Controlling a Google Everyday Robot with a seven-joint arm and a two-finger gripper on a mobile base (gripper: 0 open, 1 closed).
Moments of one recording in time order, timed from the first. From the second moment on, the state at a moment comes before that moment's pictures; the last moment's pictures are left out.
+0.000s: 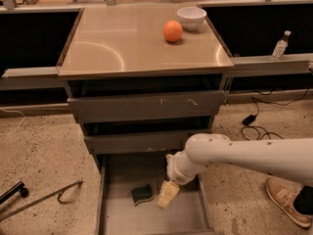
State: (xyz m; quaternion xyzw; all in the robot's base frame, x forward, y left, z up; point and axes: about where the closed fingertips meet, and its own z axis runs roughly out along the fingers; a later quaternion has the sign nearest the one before) arm 0.477 -0.033 0.512 -0.60 0.76 0.17 0.18
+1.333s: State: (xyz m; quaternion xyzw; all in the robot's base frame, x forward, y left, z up) arm 0.522 0.033 0.356 -0.58 0.75 0.23 0.20
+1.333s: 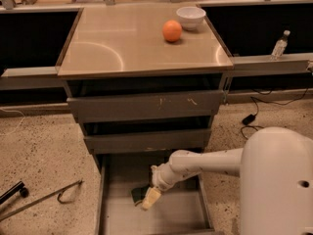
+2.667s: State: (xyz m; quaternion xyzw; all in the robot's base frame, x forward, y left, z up) arm 0.545 0.073 0.248 -0.58 0.73 0.31 0.18
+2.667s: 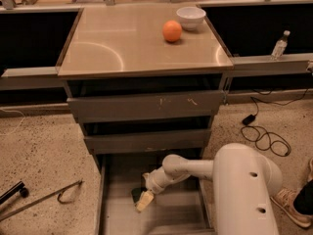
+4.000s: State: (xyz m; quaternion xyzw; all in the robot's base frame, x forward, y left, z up) arm 0.581 0.063 0.176 -0.55 0.76 0.27 0.19
